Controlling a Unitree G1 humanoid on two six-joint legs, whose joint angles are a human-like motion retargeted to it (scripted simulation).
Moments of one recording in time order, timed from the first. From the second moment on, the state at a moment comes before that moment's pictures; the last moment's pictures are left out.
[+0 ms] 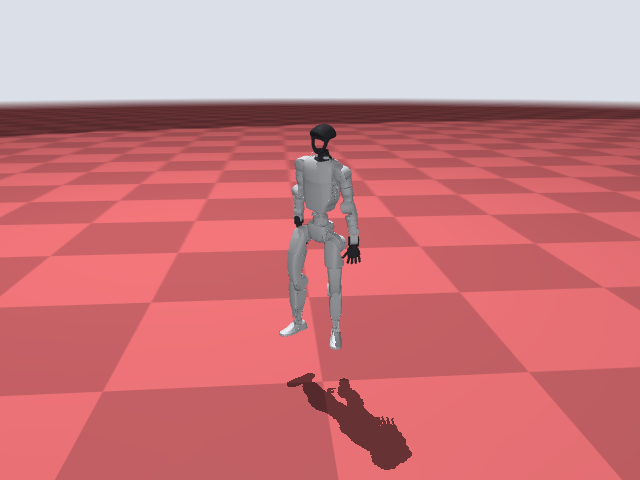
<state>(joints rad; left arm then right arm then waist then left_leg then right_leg) 0.12 0.22 0.31 1.49 1.16 -0.15 -0.20 0.14 -0.17 -0.32 1.61 -0.71 -0.13 0.21 -0.02 -0.02 -0.10 0.01 0.11 0.66 0.04 -0.14 -0.03 -0.23 -0.07 -0.13 0.16 -0.10 0.09</state>
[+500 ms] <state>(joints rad) 0.01 0.11 0.24 1.33 1.08 -0.25 -0.19 0.03 -0.21 -0.17 1.48 -0.73 -0.17 0.21 0.04 0.00 -0.09 -0.19 0.14 0.23 0.23 -0.05 -0.15 -0.14 -0.15 -0.35 0.10 -0.15 0.03</state>
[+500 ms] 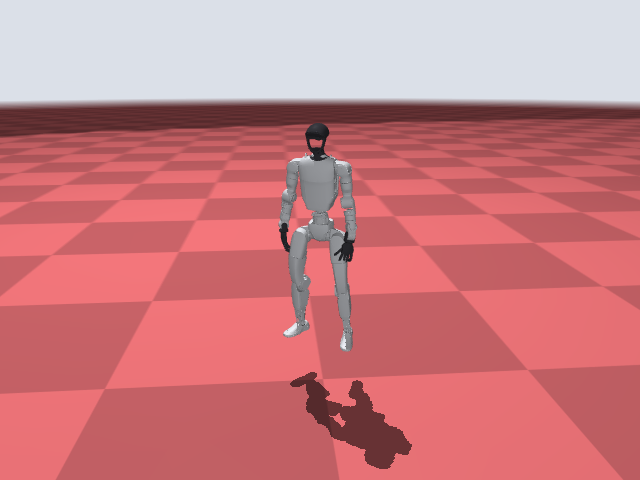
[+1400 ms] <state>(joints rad) -0.05 0.18 0.32 1.54 1.03 -0.09 -0.20 0.12 -0.18 -0.27 1.56 -0.63 -0.17 0.08 -0.05 0.08 -0.11 -0.05 0.15 0.19 0.08 -0.22 -0.02 -0.50 -0.05 -0.15 0.72 -0.02 -0.01</state>
